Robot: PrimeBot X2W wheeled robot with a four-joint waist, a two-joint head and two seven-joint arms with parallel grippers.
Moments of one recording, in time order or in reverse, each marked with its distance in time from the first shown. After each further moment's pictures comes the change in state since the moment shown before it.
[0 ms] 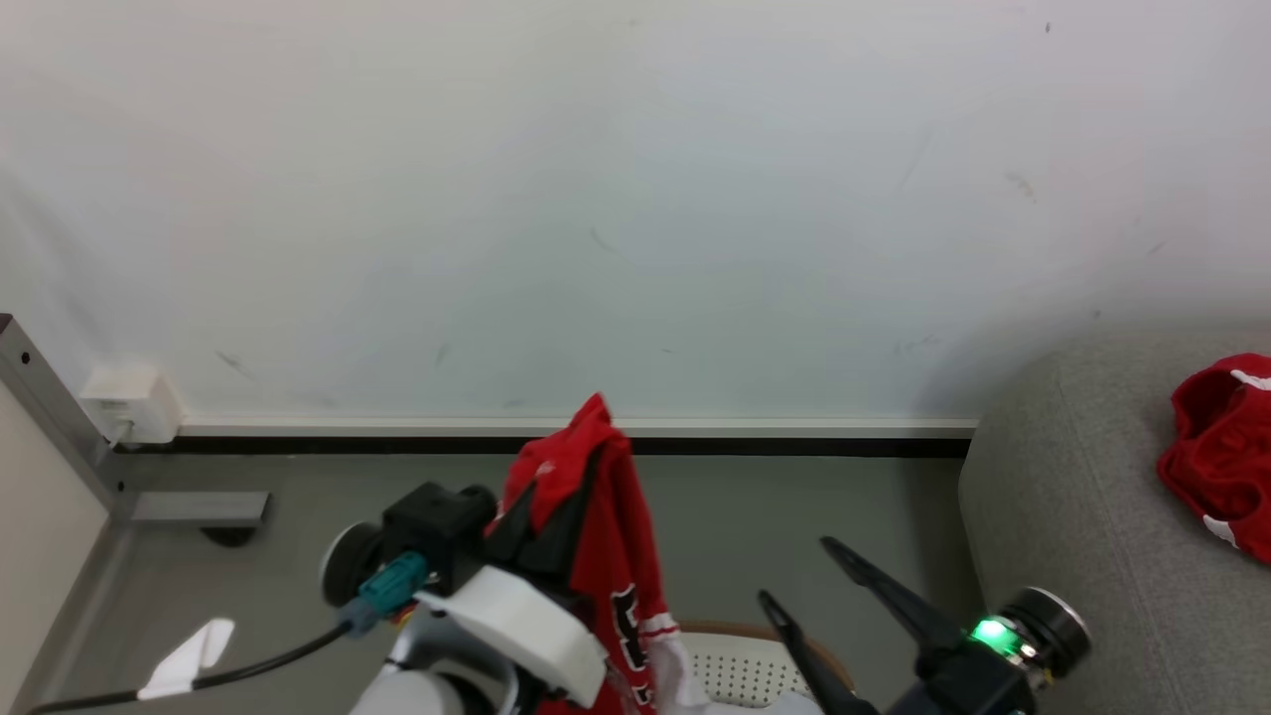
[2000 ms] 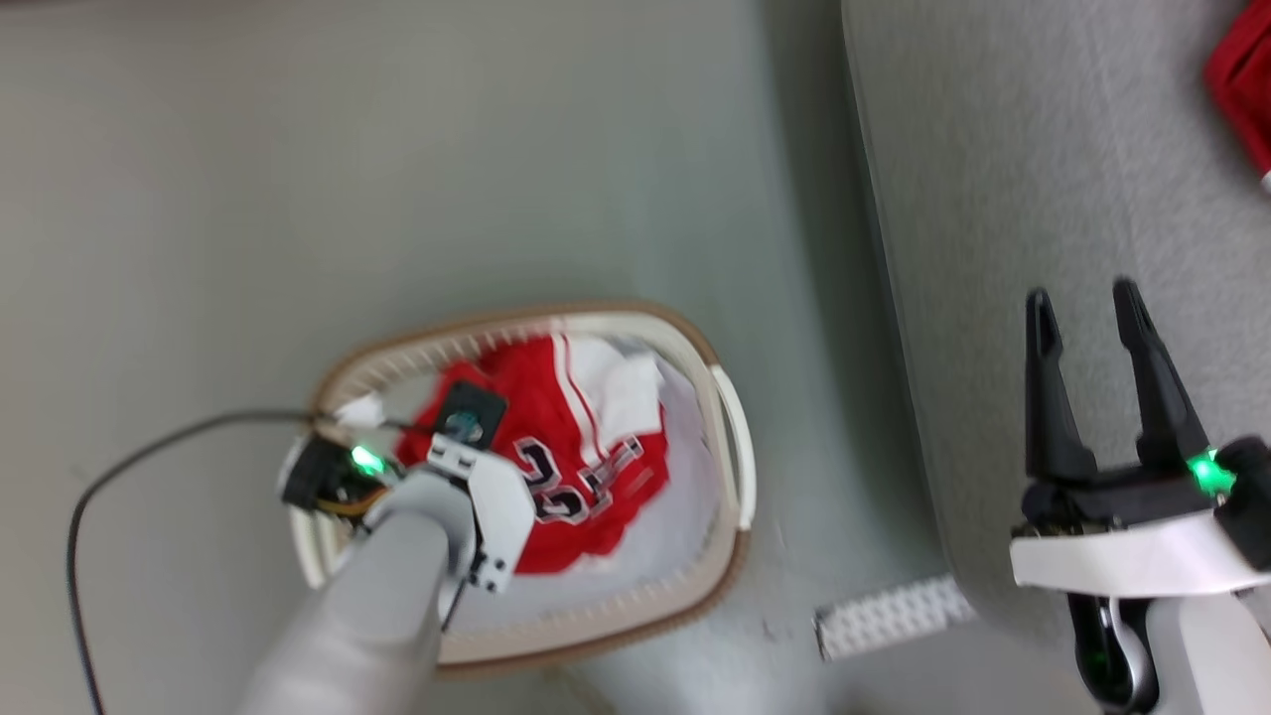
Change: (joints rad) left arm -0.575 -0.203 0.057 1.265 0.423 -0.135 -0.044; right arm -0.162 0.175 -0.464 -0.093 0.131 0.000 -0.018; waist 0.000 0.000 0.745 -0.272
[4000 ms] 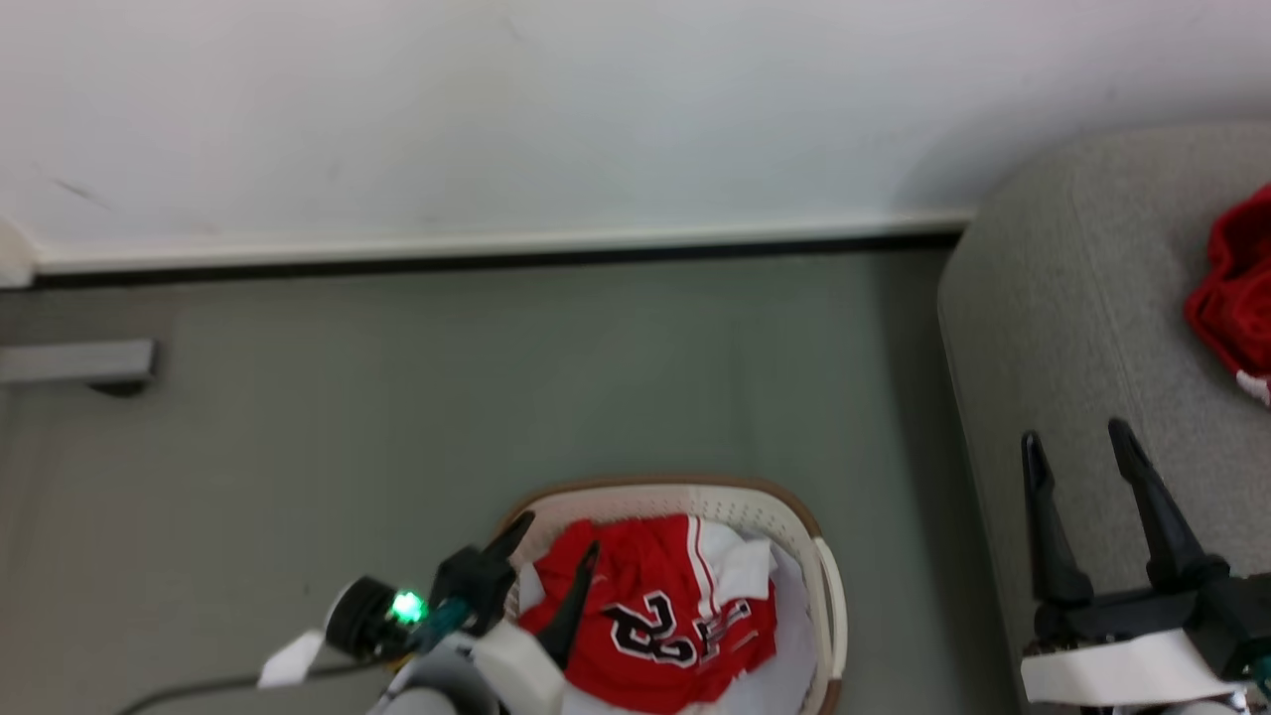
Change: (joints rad) left arm 0.570 0.021 0.147 -0.680 -0.057 -0.162 -0.157; right arm 0.220 -0.001 -0.065 0.008 -0.191 0.000 0.000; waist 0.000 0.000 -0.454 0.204
